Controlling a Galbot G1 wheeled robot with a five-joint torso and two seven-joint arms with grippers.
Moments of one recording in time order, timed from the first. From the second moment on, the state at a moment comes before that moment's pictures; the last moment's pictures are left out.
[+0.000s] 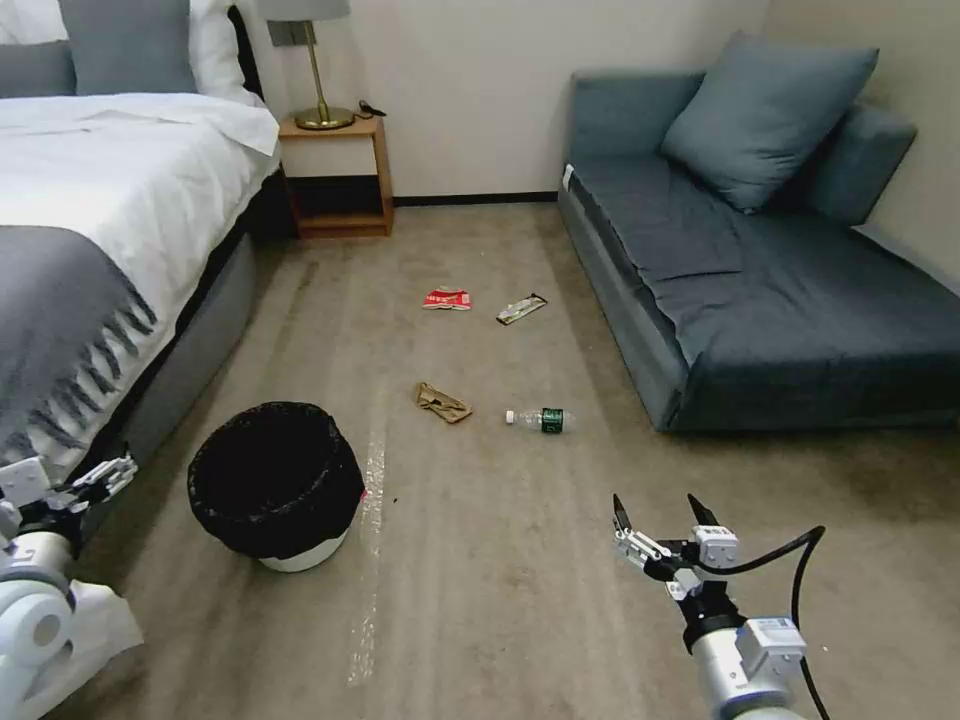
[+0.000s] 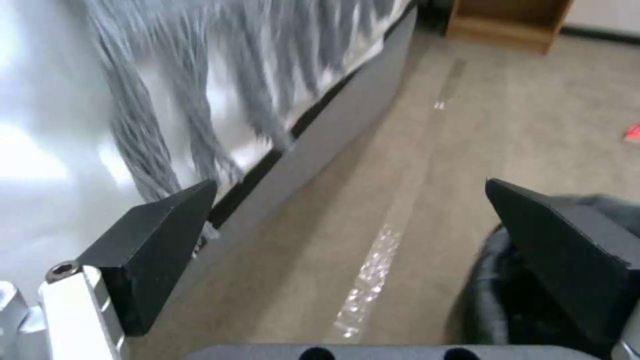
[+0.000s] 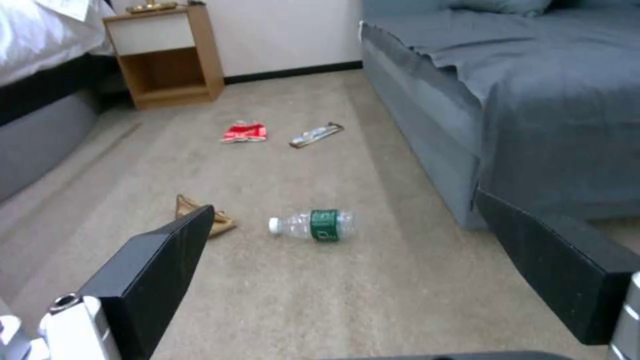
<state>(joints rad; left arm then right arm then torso) 1.59 -0.87 -0.94 -1.83 -0.94 0.21 -0.38 -1.77 1.15 0.36 2.21 0.31 -0.02 0.33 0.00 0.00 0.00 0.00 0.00</state>
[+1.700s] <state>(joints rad) 1.47 -0.83 -0.75 -1.73 -0.85 0.24 -0.21 -1.77 1.17 0.38 2.16 0.28 -0.01 0.37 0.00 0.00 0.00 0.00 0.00</state>
